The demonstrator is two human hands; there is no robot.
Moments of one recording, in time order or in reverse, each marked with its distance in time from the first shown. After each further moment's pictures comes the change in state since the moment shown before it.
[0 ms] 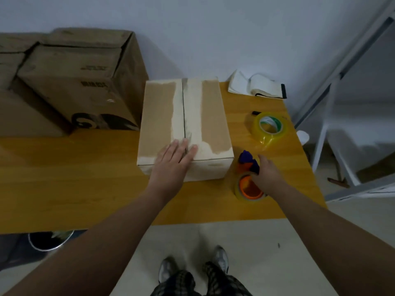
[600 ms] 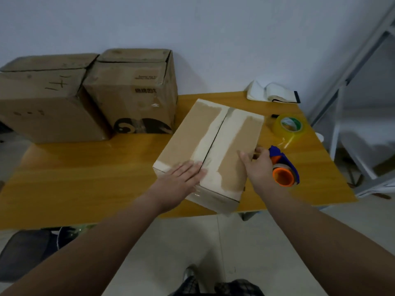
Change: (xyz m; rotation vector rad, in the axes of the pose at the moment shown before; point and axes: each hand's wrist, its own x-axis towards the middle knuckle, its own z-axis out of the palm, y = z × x) left_hand -0.106 -0.098 -0.028 0.060 -0.152 0.386; right_hand -0.092 -0.133 0.058 0.761 0.359 -0.057
